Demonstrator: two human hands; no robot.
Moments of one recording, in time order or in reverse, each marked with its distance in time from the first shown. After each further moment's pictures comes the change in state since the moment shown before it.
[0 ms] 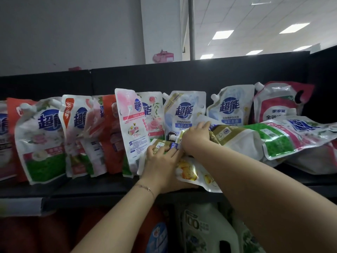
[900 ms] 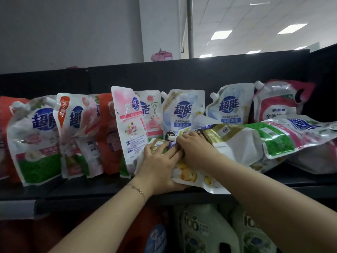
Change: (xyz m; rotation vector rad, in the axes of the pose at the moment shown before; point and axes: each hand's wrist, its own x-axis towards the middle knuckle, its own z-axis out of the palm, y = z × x) left_hand -0.001 -0.014 0.013 0.022 0.207 0.182; right_hand -0.028 0.009 0.032 0.496 0.366 -0.379
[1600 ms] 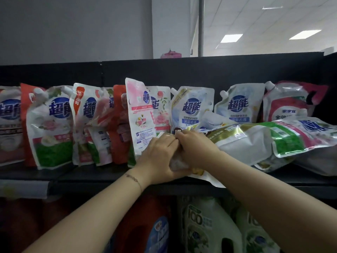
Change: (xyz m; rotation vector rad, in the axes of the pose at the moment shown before) left_hand -0.010 -0.009 -0.029 -0.285 0.049 -0.061; right_hand -0.008 -0.029 -0.005 0.040 0.105 -0.106
